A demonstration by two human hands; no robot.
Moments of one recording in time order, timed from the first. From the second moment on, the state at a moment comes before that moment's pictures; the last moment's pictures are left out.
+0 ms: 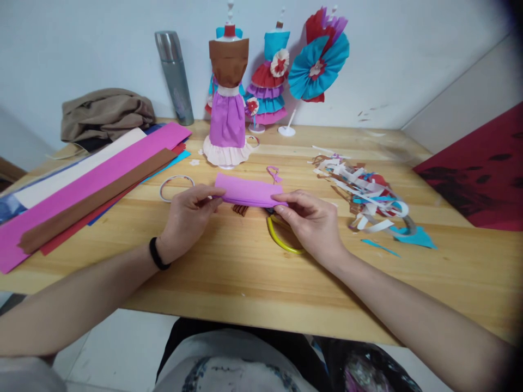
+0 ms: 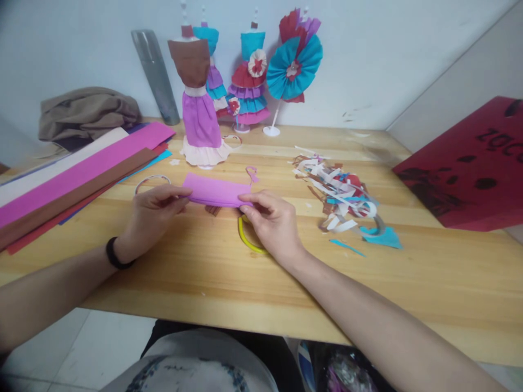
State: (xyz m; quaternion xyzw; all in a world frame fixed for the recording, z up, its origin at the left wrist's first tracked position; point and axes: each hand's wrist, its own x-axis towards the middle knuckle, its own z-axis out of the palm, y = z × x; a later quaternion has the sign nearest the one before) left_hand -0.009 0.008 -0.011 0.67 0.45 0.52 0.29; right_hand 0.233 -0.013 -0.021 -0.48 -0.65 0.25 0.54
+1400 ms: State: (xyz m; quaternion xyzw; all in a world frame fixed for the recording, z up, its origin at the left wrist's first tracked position) left_hand -0.005 0.007 -0.001 0.58 0.44 0.53 0.44; right_hand 0.230 -0.013 -0.018 -0.50 -0.51 0.42 0.56
